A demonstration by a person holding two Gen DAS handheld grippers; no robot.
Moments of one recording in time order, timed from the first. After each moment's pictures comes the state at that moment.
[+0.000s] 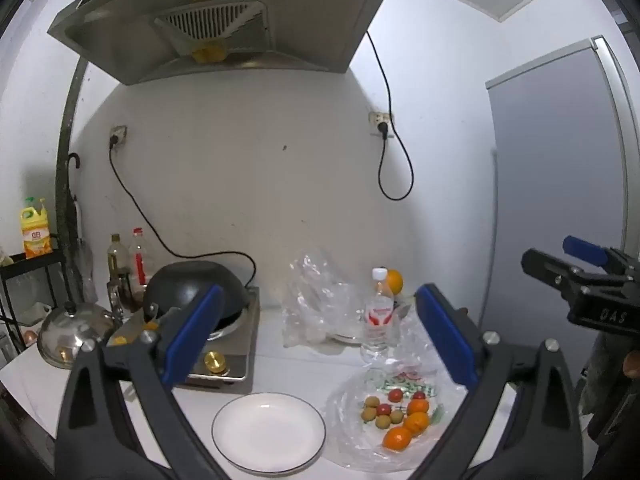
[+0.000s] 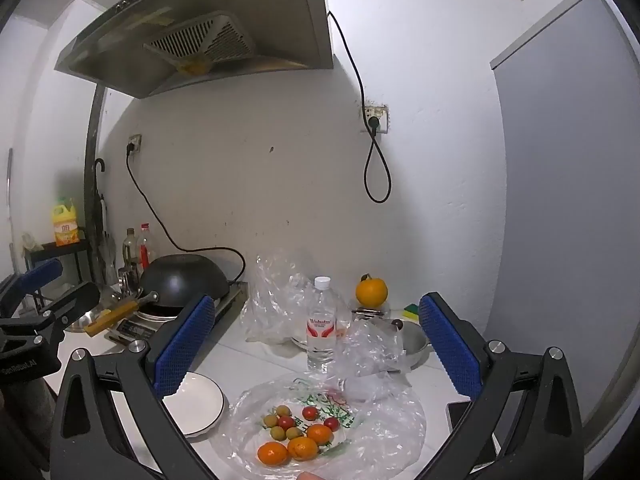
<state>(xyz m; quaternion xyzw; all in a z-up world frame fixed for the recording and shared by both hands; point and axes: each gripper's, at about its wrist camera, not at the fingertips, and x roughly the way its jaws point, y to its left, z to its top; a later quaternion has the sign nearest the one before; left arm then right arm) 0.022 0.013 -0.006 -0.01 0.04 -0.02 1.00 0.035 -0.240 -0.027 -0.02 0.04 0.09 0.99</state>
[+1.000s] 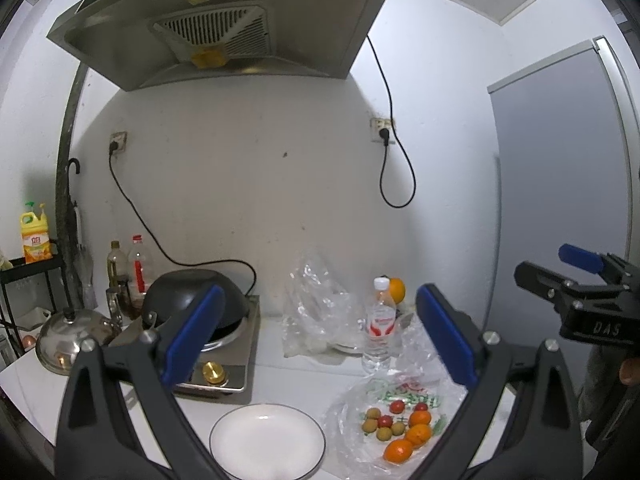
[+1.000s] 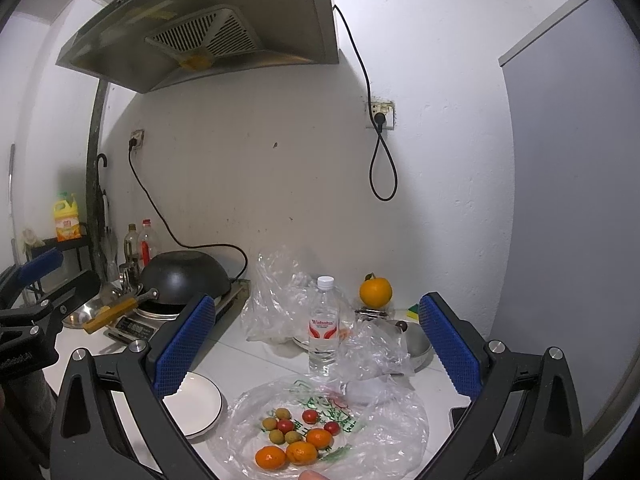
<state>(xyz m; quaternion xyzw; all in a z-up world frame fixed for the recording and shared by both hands) 0.030 0.008 -0.005 -0.01 0.03 -0.02 1.00 0.042 -0.236 -0.026 -0.03 0.04 0.10 0.99</state>
